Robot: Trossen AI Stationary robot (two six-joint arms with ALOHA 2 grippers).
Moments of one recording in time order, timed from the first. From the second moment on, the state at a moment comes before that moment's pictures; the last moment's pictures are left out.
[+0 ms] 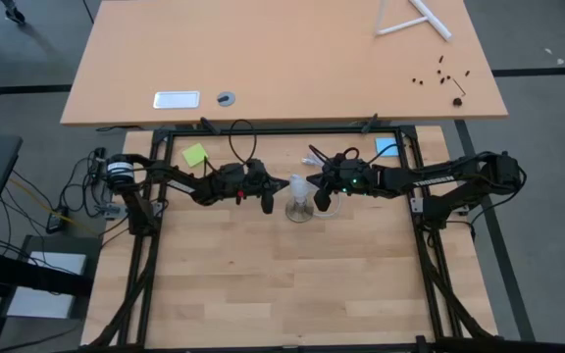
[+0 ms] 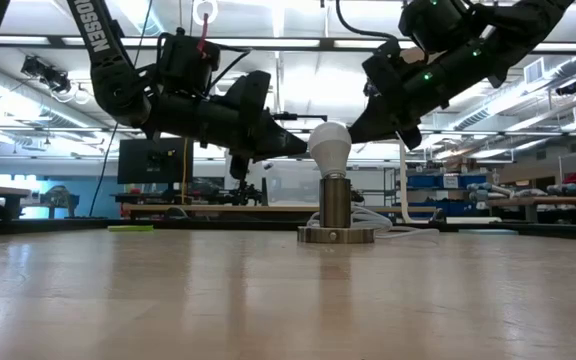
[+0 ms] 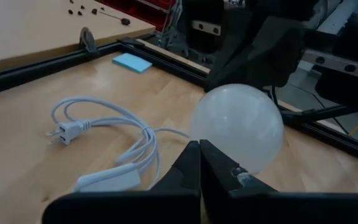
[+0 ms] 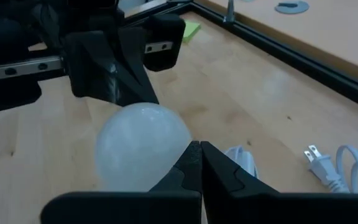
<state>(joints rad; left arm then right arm) 0.24 1.75 0.63 0.97 0.04 -0.35 -0.18 1.36 0.64 0.25 0.19 0.29</state>
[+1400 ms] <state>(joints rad) 0.18 1.75 0.66 1.01 0.12 -0.32 -0.10 1.35 0.64 0.26 0.23 0.22</state>
